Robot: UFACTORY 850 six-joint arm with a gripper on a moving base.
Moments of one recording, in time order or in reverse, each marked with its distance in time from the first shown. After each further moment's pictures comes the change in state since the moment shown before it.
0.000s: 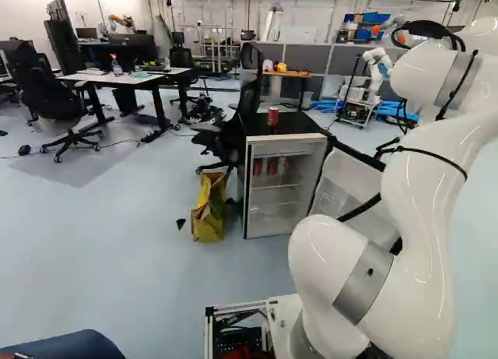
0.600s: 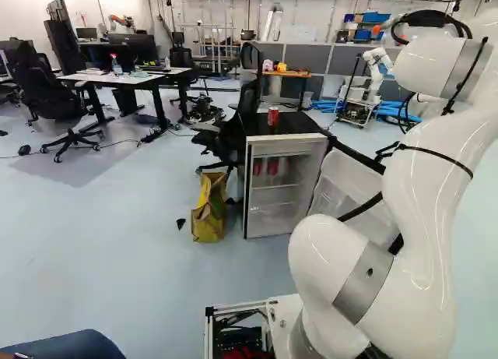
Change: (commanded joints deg) arm -0.8 4.3 7.2 0.0 0.0 0.0
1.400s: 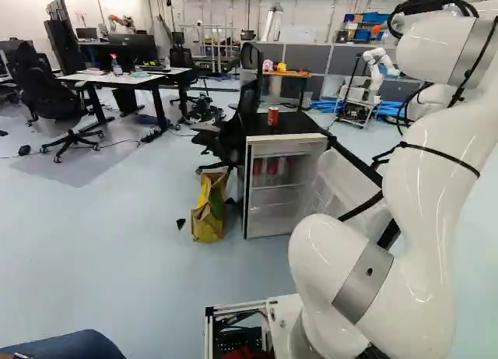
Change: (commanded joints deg) arm -0.4 6.7 11.0 0.0 0.0 0.0
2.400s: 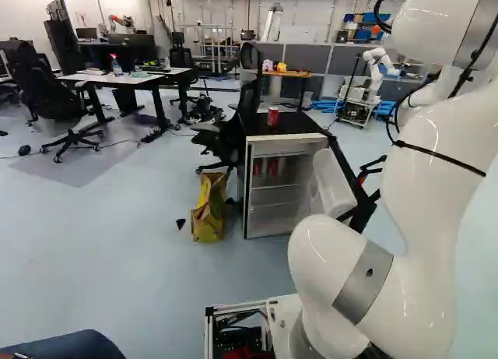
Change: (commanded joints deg) arm 1.7 9.5 15.2 -1.4 0.3 0.0
